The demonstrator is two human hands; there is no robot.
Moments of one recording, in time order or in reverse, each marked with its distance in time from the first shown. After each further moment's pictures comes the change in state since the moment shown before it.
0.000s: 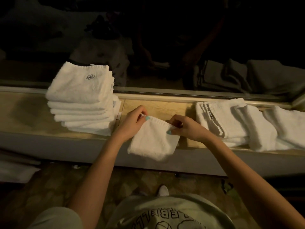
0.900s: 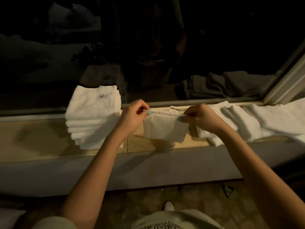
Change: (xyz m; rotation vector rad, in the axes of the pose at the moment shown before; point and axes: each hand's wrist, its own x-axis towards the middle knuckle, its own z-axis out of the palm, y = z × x) left_hand -0.015 0.036 -0.074 -0.071 0.125 0.307; right_hand -0.053 -0.096 -0.026 -0.131 0.370 0.065
